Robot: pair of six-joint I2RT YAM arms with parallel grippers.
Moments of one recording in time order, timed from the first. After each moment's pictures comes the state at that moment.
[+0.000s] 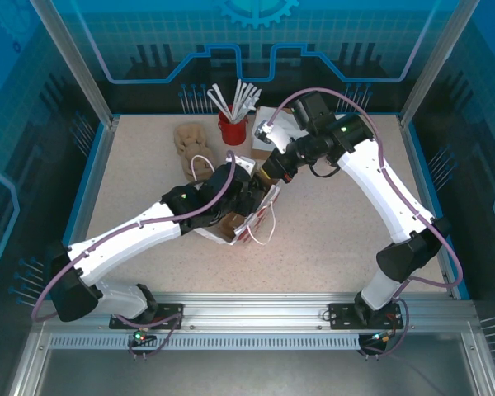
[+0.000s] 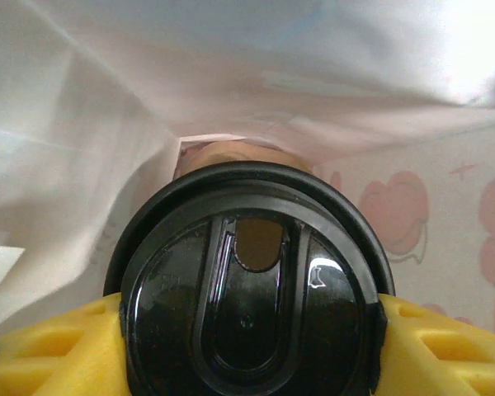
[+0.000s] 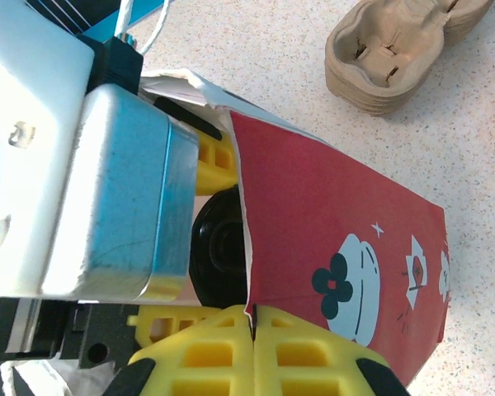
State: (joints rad) left arm -0.85 1.36 1.24 -0.62 -0.31 -0.35; right arm 0.54 1.67 1.93 -1.24 -0.52 -0.31
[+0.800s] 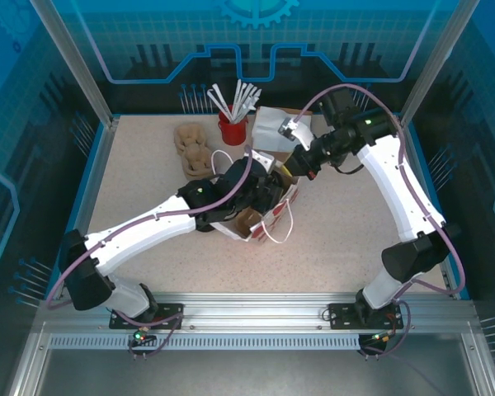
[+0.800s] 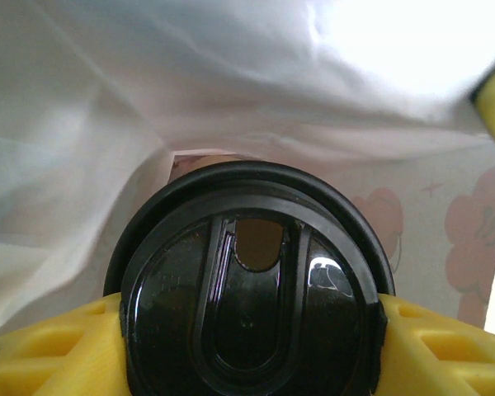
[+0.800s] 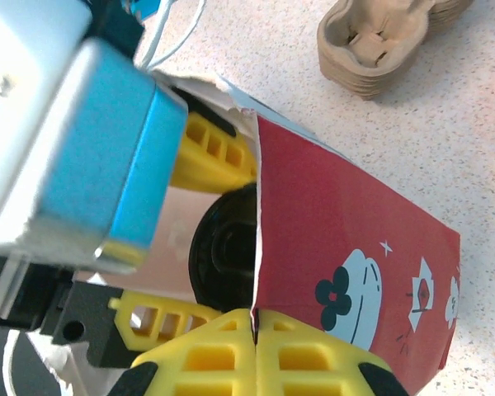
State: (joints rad) left arm -0.90 1.48 1.37 -0.58 -0.26 -0.35; right arm 0.36 1.64 1.92 -1.37 -0.66 -0.49
